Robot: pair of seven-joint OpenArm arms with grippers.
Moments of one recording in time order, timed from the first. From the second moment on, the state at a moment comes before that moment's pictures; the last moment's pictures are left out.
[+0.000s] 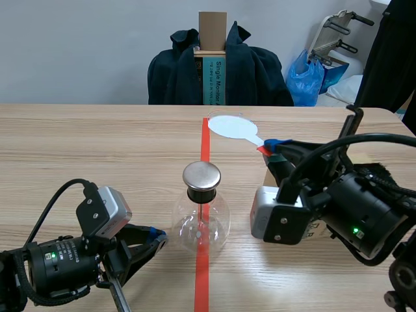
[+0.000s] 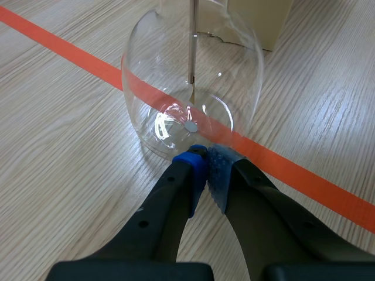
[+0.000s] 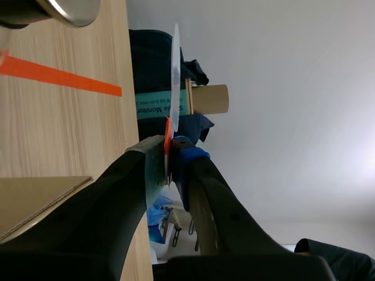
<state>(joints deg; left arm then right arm) 11.7 -28.5 24.2 78.1 -0.3 -29.7 -18.6 -22.0 18.0 -6.5 97.4 -69.4 -7.3 29.4</state>
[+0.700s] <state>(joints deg) 11.7 -28.5 24.2 78.1 -0.3 -29.7 -18.5 -23.0 18.0 -6.5 95.4 -70.0 -10.0 32.3</state>
